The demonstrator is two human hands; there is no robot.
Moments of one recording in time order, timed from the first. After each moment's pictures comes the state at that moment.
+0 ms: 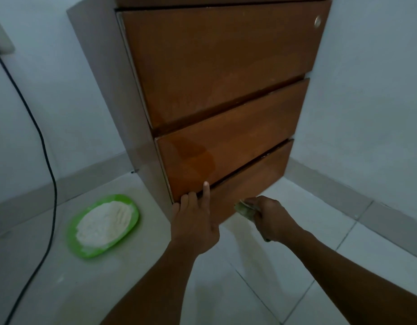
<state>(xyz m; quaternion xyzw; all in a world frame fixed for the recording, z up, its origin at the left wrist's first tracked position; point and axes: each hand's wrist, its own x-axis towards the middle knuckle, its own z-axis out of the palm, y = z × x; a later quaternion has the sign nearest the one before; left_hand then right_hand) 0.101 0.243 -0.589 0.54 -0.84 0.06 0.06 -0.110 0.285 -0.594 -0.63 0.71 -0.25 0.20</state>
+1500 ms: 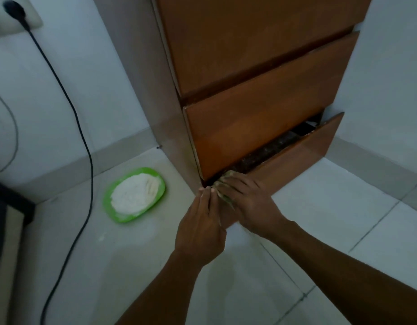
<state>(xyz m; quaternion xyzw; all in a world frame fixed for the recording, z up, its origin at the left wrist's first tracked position) 0.156 0.301 -0.619 0.51 -0.85 0.02 0.12 -0.024 0.277 -0.629 -0.82 0.49 -0.30 -0.05</state>
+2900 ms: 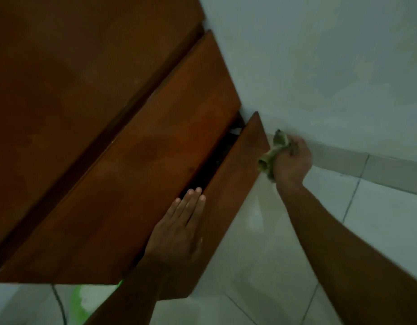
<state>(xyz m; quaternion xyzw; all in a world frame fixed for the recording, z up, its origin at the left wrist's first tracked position) 0.001 0.169 -0.583 0.26 -0.94 0.16 -0.13 -0.296 0.179 -0.671 -0.05 0.67 -0.73 0.12</state>
